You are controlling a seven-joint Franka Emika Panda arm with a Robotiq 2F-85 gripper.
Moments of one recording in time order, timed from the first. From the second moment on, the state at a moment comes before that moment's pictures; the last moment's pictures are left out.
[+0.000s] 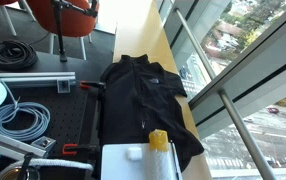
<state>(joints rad) 0.09 -0.83 0.06 -2.46 0.10 1.47 0.05</state>
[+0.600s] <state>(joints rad) 0.06 -0.79 0.06 -2.59 0.05 1.81 0.00</state>
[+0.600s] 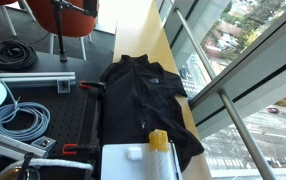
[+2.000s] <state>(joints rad) 0.06 0.20 0.05 -2.48 0.03 2.79 -0.04</state>
